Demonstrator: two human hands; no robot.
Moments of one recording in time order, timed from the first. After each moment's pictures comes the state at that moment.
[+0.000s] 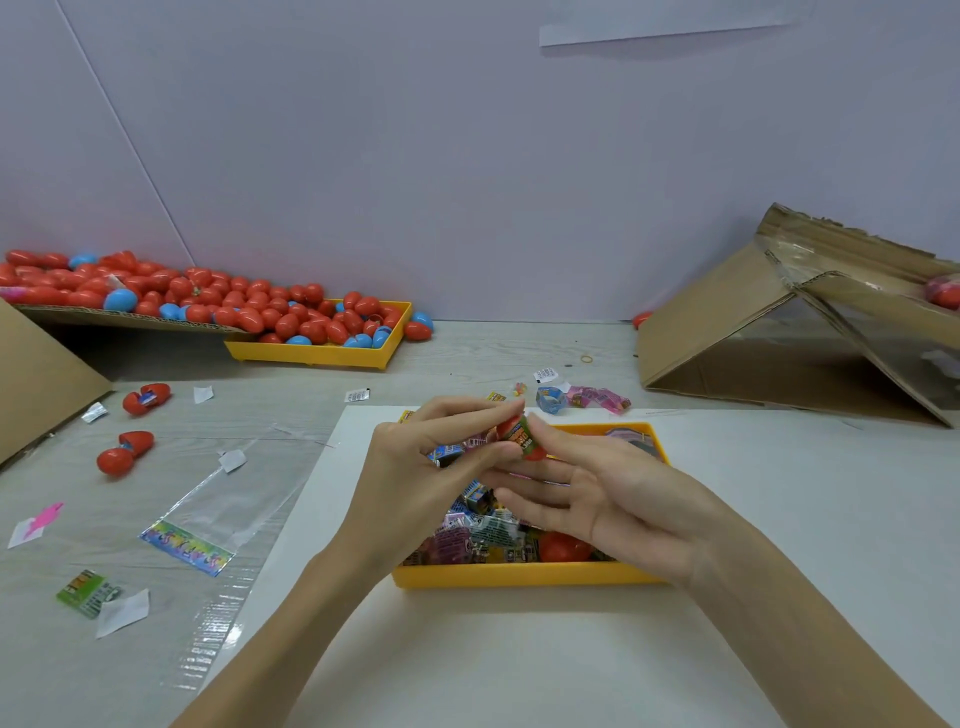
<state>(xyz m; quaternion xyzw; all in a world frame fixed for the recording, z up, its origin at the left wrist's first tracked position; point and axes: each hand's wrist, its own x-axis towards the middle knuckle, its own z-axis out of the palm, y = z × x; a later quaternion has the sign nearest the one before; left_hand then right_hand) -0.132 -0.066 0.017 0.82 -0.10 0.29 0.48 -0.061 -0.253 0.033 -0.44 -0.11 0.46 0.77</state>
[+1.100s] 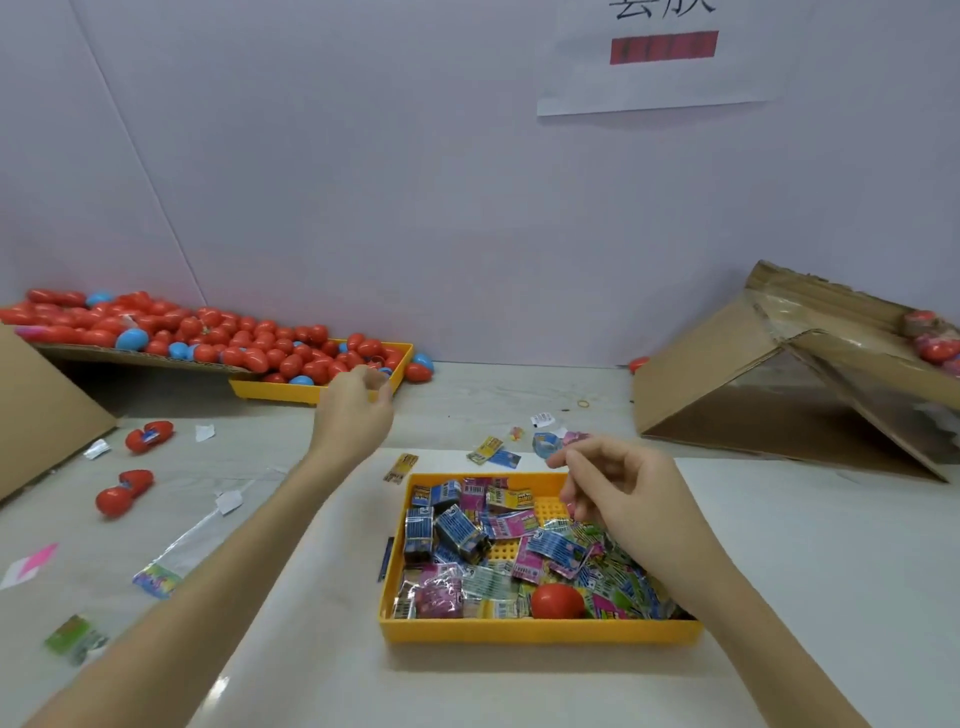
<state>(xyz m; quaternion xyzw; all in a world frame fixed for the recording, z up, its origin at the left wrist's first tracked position) -0.046 0.026 0.033 0.88 0.24 0.26 0.33 -0.030 -0.271 0.019 -0.73 -0.26 0.05 0.62</state>
